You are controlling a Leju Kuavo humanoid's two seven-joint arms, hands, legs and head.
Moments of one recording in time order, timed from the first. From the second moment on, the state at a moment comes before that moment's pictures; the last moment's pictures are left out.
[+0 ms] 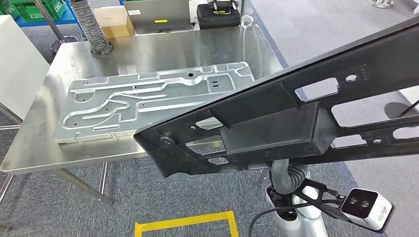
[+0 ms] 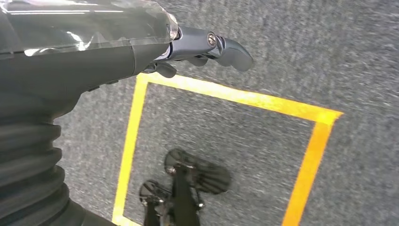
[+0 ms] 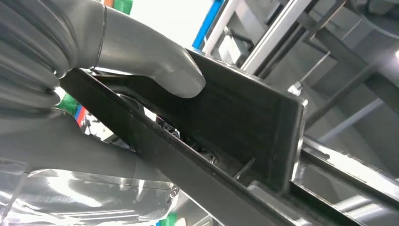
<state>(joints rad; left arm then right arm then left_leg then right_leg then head) -0.09 0.00 1.28 -0.21 -0.88 -0.01 -0.23 -0.16 0.08 0.20 -1.95 -0.07 0.50 -0.68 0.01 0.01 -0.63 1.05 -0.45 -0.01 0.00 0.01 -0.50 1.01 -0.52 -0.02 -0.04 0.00</state>
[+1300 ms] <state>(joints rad) -0.10 0.00 1.28 -0.21 -0.88 -0.05 -0.28 -0.77 -0.06 0.11 -1.11 0.96 -0.47 -0.30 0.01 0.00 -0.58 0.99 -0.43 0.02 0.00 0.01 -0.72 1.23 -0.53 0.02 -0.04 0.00</state>
